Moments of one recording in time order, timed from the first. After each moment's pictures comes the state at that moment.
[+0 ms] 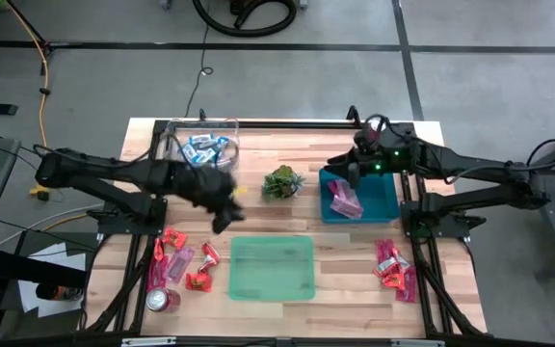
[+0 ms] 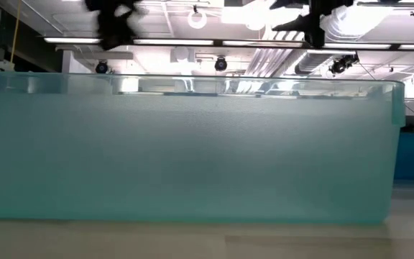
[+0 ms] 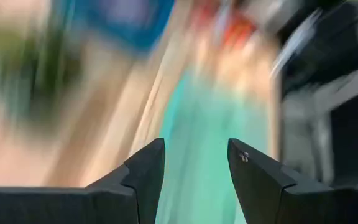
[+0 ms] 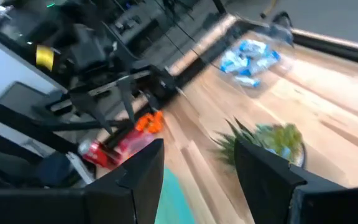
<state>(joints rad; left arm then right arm) -0.08 1.14 0.96 -0.53 0.08 -0.54 -0.22 0.96 0.90 -0.28 -0.09 0.62</state>
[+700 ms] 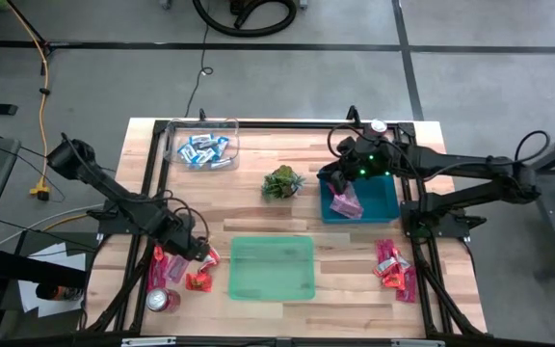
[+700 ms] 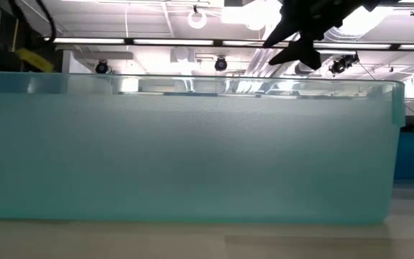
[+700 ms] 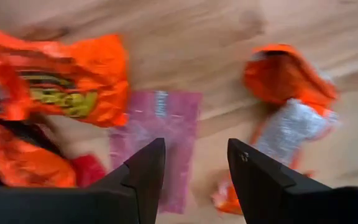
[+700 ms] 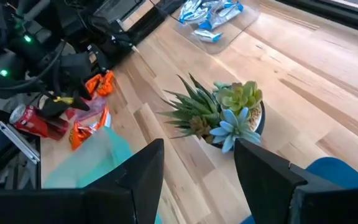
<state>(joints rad) -0.59 1.20 0.61 -0.81 0.07 -1.85 -0.22 1.11 0.90 -0.36 -0.06 0.56</state>
